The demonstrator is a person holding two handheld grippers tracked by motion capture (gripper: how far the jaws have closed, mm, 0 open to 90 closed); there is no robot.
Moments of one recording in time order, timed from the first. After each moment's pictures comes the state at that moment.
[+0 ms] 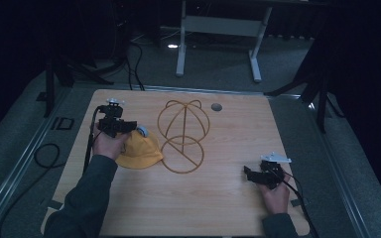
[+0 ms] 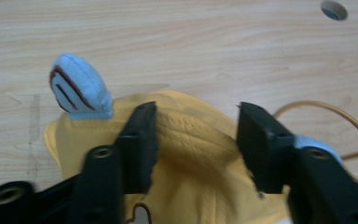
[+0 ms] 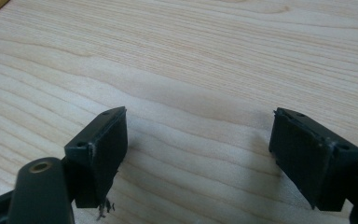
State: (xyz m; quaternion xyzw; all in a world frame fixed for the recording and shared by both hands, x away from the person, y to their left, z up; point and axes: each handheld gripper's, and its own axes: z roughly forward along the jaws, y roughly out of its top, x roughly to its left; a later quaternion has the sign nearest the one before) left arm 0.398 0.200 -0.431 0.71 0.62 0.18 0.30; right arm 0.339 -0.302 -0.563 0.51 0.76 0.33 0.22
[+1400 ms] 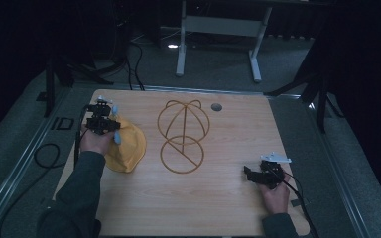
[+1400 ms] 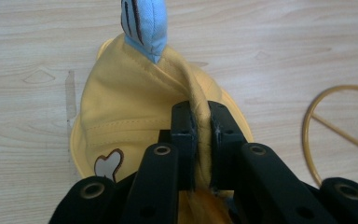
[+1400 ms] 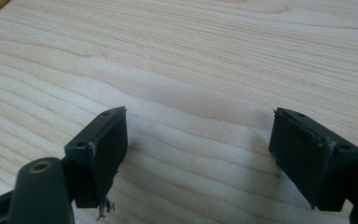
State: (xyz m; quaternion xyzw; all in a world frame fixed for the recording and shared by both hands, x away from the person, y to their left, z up) left arm 0.408 0.238 -0.438 0.71 0.63 0.16 0.26; right arm 0.339 -0.302 -0.563 0.51 0.76 0.33 0.22
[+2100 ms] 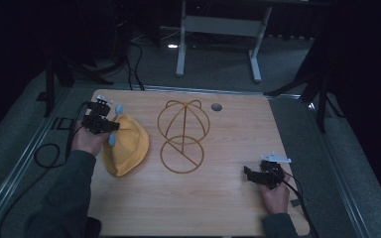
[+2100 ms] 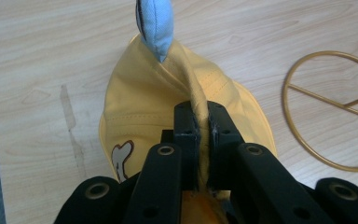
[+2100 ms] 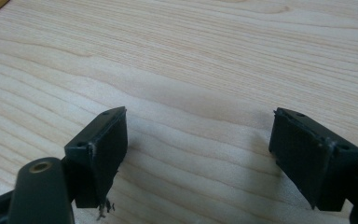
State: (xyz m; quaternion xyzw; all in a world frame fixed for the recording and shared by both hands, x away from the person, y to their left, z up) left arm 0.397 0.242 -0.417 0.77 0.57 0.15 0.26; right arm 0.339 -0.302 -0.563 0.51 0.76 0.33 0.22
